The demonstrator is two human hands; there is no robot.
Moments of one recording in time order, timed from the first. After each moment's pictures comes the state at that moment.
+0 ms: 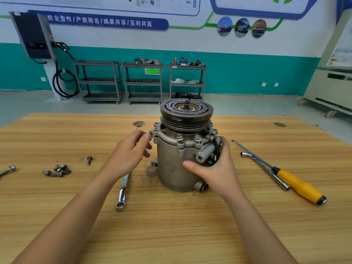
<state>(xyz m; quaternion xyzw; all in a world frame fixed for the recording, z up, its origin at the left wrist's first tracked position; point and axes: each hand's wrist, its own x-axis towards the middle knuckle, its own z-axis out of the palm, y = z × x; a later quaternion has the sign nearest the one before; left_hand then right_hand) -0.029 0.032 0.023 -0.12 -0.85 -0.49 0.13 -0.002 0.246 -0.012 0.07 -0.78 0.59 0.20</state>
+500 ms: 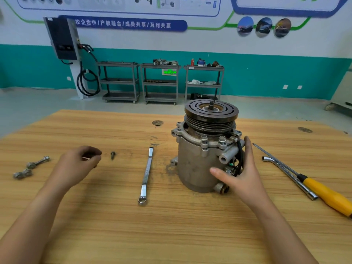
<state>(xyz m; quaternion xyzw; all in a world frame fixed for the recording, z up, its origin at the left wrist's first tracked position) 0.005 -0.104 0.005 0.10 -0.90 -0.41 0.15 -0.001 0.259 -0.027 0.12 -0.76 0.62 0.17</state>
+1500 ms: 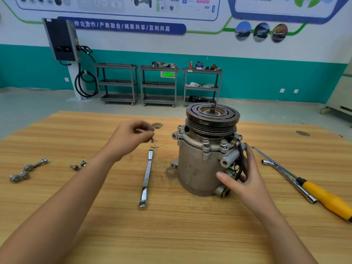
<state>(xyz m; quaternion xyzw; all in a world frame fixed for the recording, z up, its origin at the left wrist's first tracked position) -0.046 -0.024 0.044 -0.11 -0.83 -0.52 0.14 0.010 0.260 -0.023 0.10 -0.78 0.60 0.17</state>
